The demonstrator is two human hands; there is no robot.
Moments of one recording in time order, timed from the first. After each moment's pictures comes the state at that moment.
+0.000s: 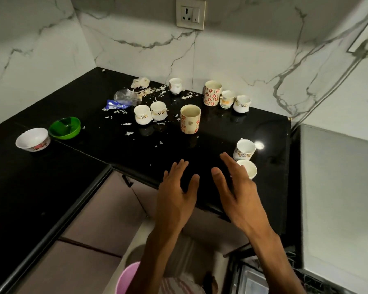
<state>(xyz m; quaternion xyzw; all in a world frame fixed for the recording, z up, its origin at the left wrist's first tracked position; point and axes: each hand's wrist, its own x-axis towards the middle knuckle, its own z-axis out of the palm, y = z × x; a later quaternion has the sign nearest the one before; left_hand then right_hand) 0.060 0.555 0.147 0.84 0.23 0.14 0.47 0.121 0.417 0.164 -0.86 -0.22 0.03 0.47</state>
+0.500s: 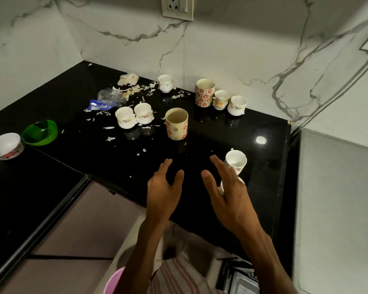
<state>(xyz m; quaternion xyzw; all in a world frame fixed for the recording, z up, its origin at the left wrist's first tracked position) 0.163 0.563 0.111 0.81 0.31 0.15 0.47 0.208 0.408 0.153 -0.86 -0.23 0.09 0.45</state>
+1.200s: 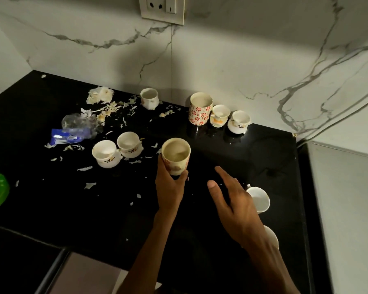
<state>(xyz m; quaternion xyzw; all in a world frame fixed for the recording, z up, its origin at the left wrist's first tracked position) 0.336 0.666 0.036 0.76 0.30 0.17 0.55 0.311 0.504 0.142 -0.90 -0.13 0.12 0.41</state>
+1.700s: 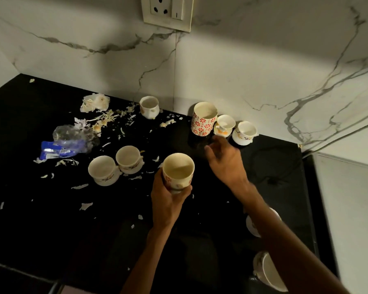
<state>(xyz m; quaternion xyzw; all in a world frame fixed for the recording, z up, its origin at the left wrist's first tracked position) 0.346 0.695 0.033 0.74 0.24 0.18 0.60 0.459 0.571 0.114 -0.92 -0.13 0.02 0.37</state>
